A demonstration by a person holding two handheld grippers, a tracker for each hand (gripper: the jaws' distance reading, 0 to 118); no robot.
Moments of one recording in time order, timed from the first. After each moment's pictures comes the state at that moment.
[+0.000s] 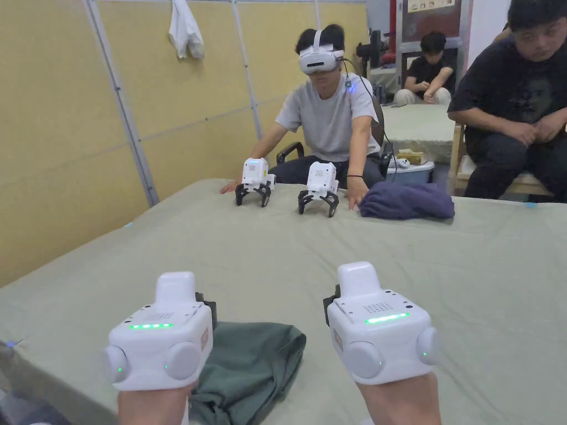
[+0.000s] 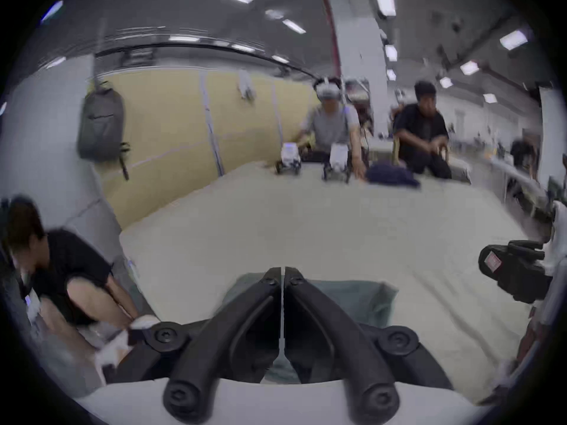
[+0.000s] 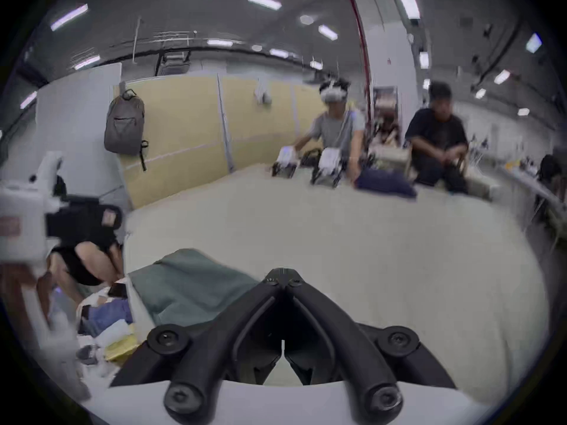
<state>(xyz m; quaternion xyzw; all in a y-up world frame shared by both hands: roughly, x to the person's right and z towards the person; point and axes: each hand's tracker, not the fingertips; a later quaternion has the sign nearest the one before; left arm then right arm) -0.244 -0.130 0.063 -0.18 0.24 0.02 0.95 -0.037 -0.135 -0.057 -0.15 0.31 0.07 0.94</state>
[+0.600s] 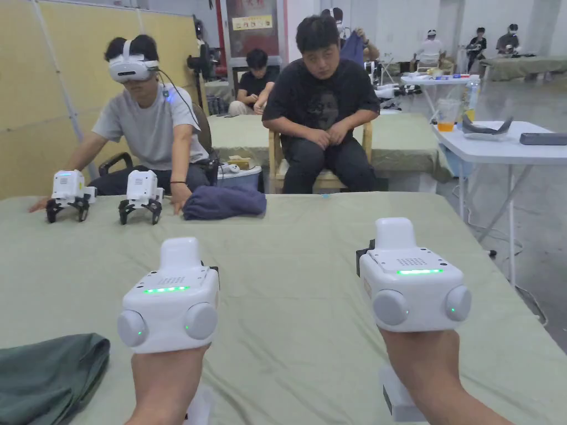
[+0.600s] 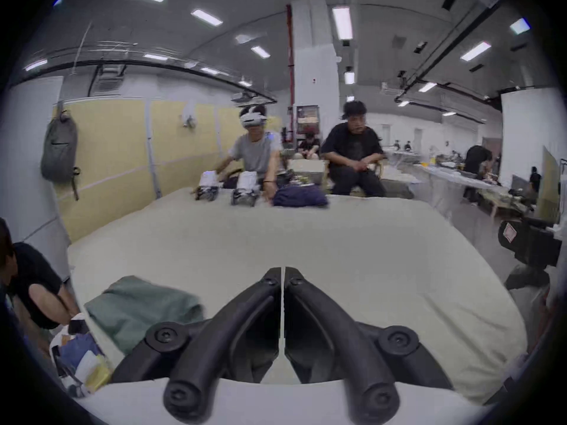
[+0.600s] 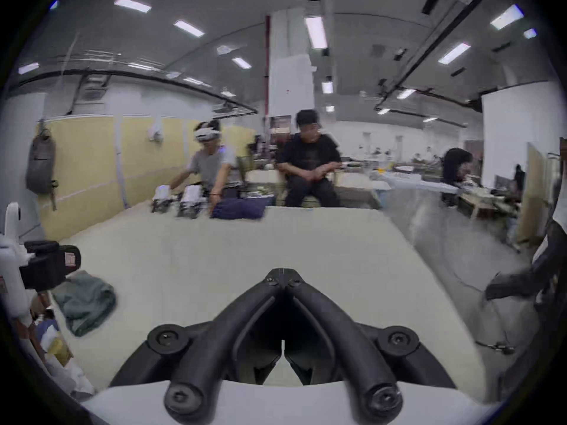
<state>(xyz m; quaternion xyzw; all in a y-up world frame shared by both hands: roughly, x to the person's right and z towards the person) 0.046 -0.108 -0.036 -0.15 0.08 0.01 0.99 0.312 -0.101 -0.068 -0.12 0.05 0.02 0.99</state>
